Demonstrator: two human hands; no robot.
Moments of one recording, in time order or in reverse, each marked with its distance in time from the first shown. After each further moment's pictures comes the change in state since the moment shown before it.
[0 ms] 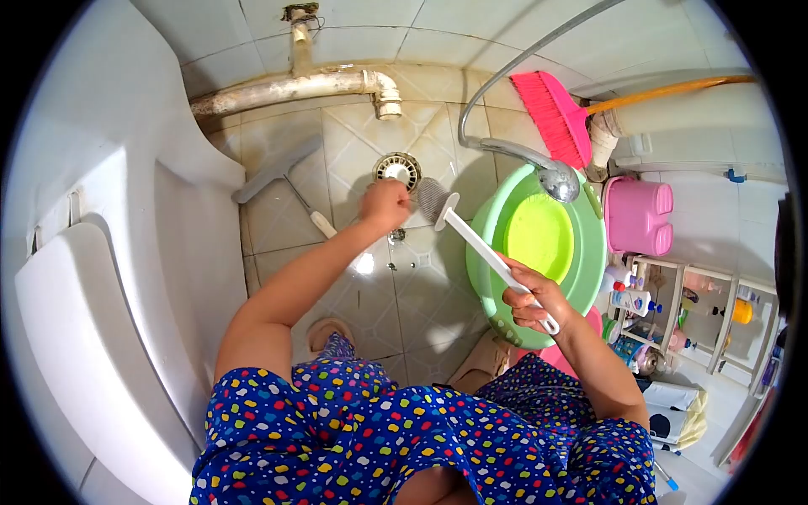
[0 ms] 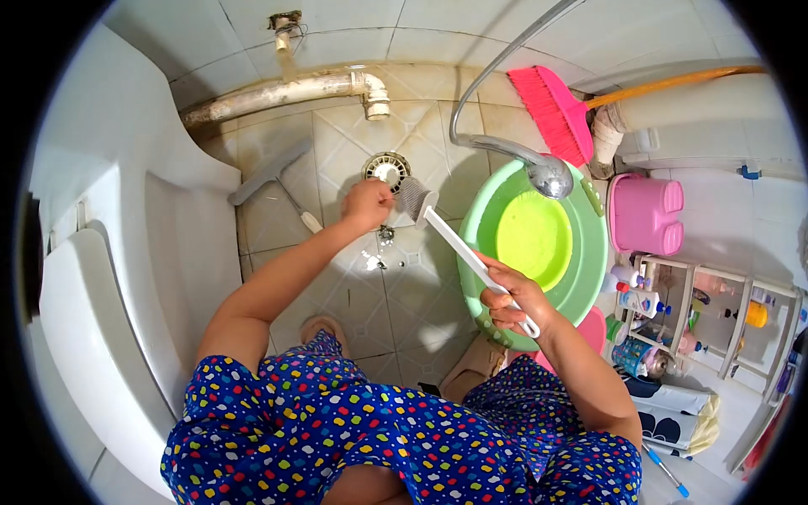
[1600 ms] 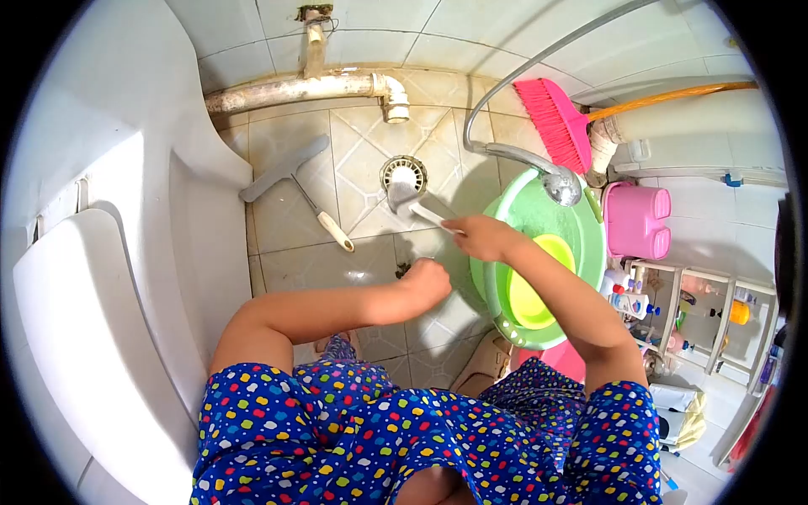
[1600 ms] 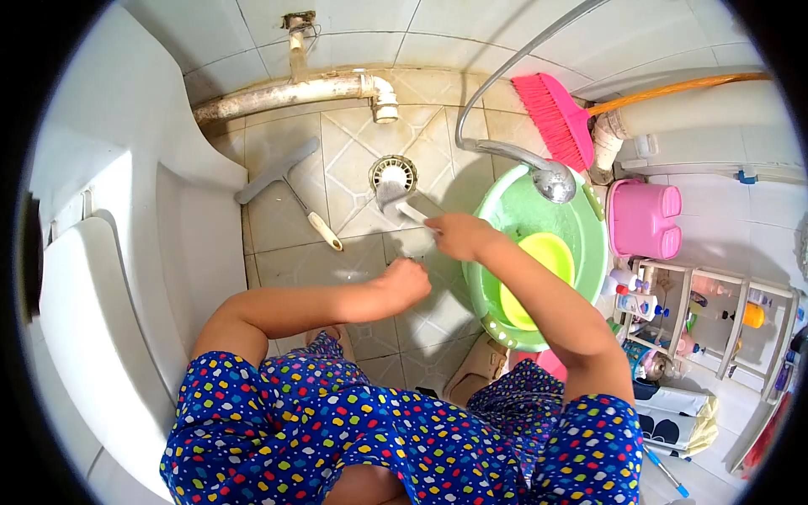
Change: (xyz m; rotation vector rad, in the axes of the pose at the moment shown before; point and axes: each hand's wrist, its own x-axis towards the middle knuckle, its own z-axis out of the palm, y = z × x) left_hand -0.099 0.065 0.025 0.648 -0.591 0.742; right_hand 0.128 -0.045 0.031 -1.943 0.276 -0.294
